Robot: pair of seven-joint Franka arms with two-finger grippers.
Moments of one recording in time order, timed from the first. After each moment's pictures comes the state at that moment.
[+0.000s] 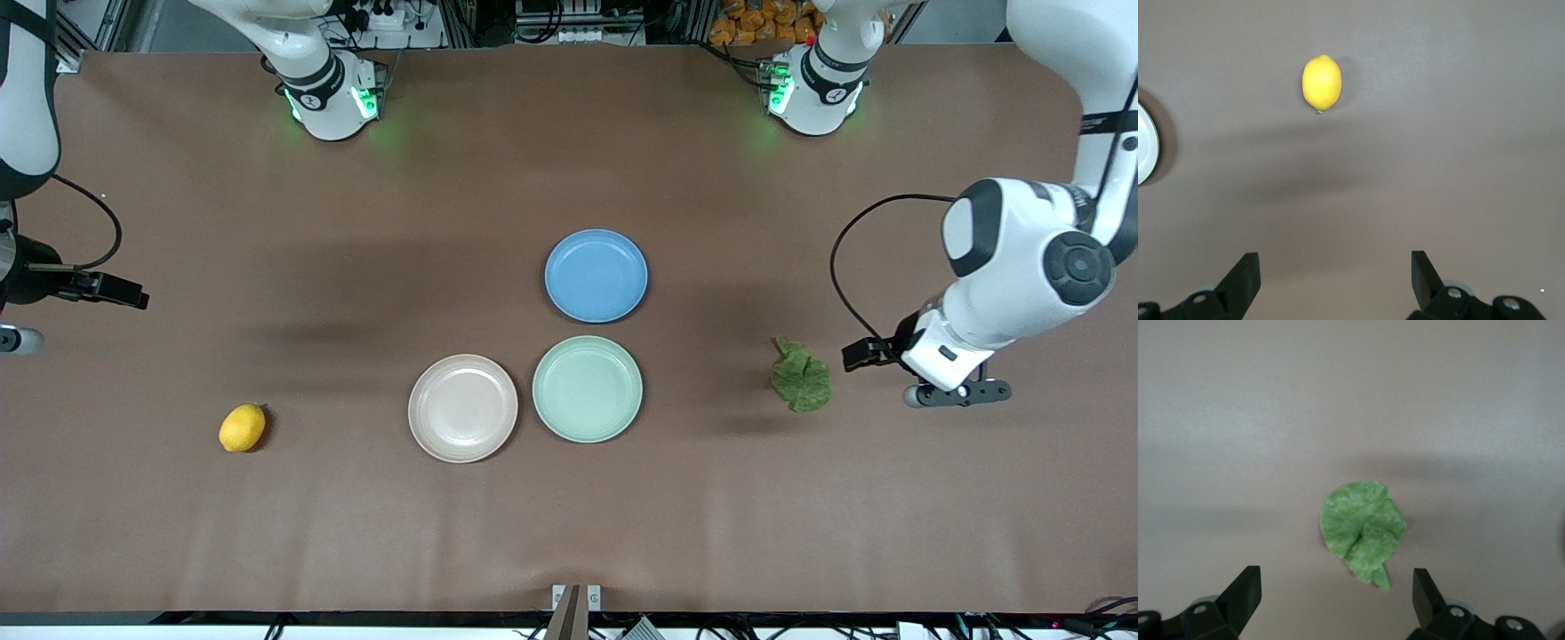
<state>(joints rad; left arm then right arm) 0.17 0.33 -0.30 -1.84 0.03 2.20 -0.19 -0.11 0.18 -0.03 -1.60 -0.03 1.67 0.00</state>
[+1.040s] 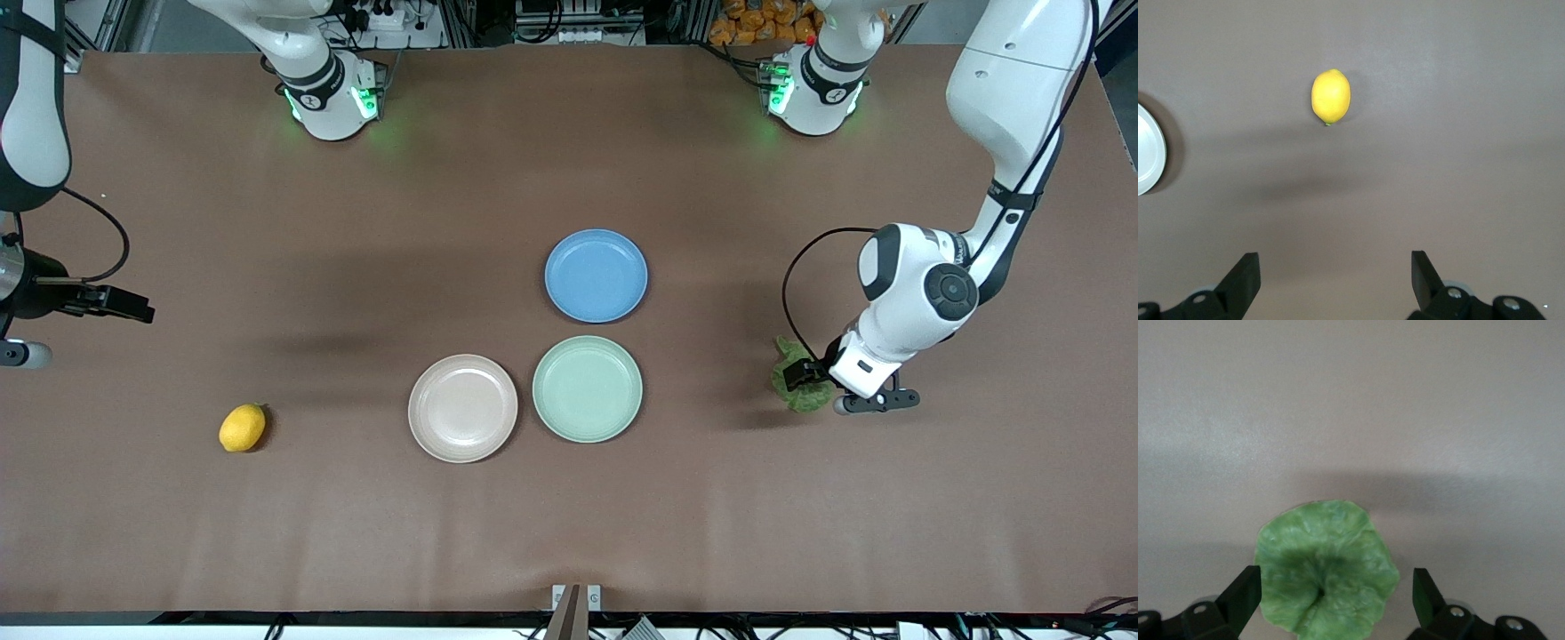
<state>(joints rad) 0.13 0.51 -0.30 -1.99 0.06 2.61 -0.27 -0.09 0.22 -0.02 -1.56 -0.03 1.68 0.00</state>
